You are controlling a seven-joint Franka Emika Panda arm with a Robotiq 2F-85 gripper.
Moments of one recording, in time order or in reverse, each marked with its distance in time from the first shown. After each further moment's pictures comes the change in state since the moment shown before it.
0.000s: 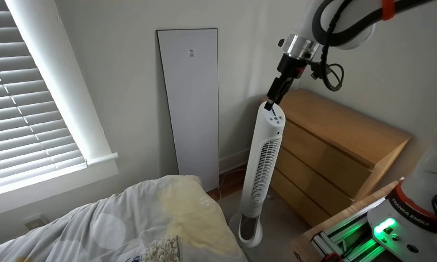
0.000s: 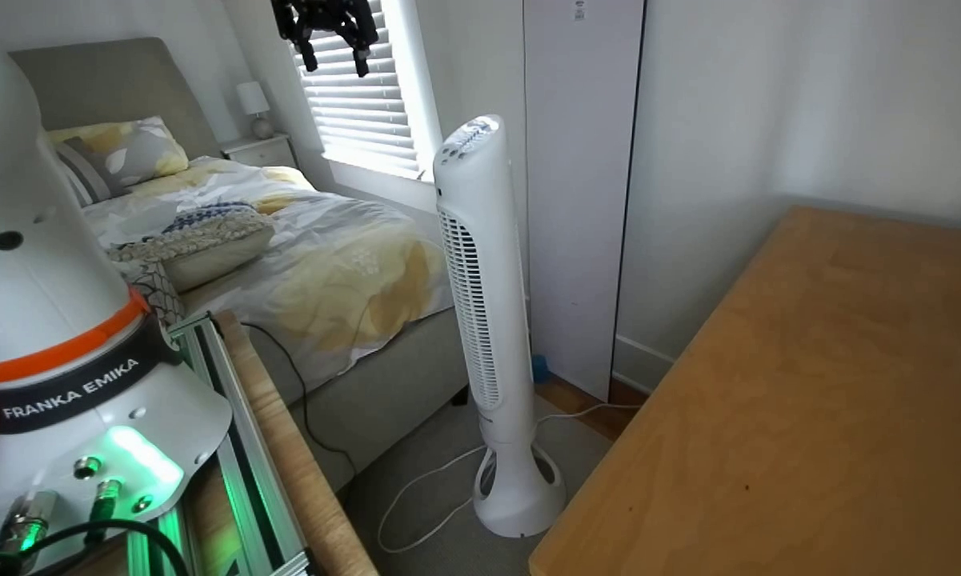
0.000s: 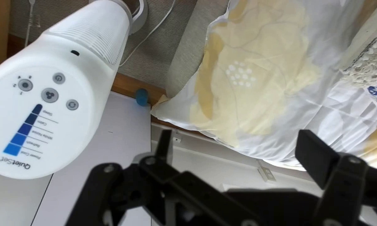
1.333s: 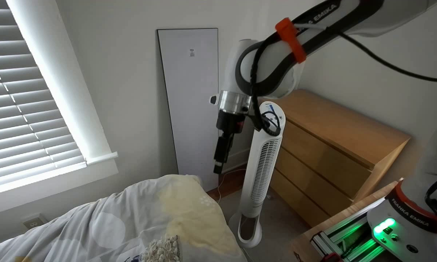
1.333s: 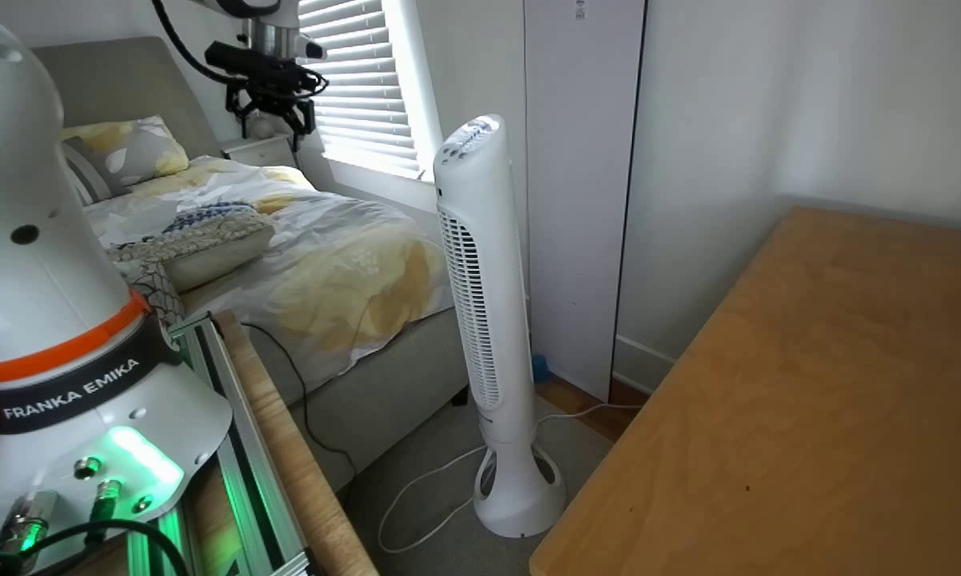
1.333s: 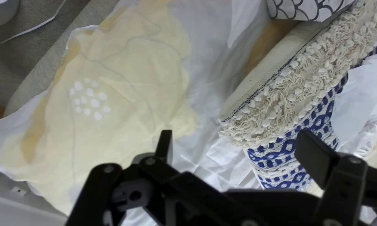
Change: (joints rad) arm 0.127 0.568 0.259 0.301 0.230 0.077 -0.175
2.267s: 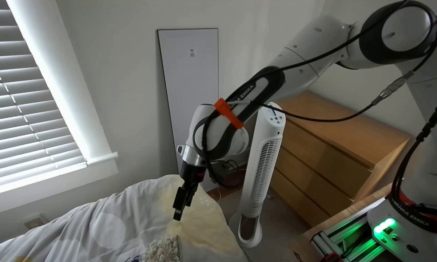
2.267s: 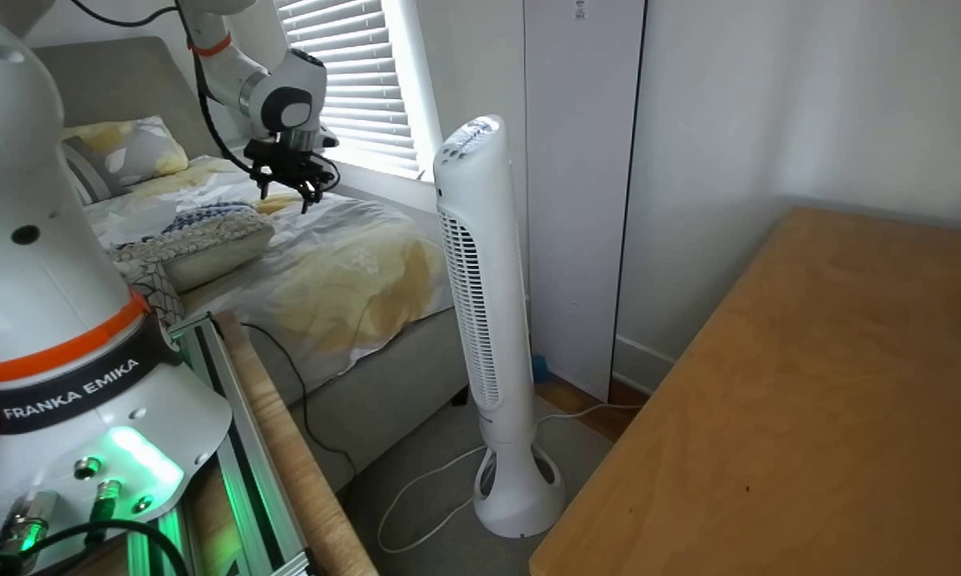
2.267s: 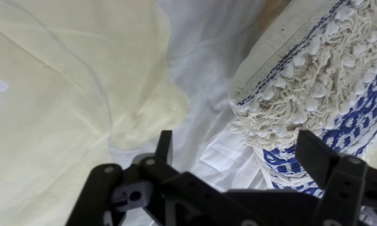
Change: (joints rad) arm 0.003 0.598 0.137 0.337 -0.118 0.286 0.025
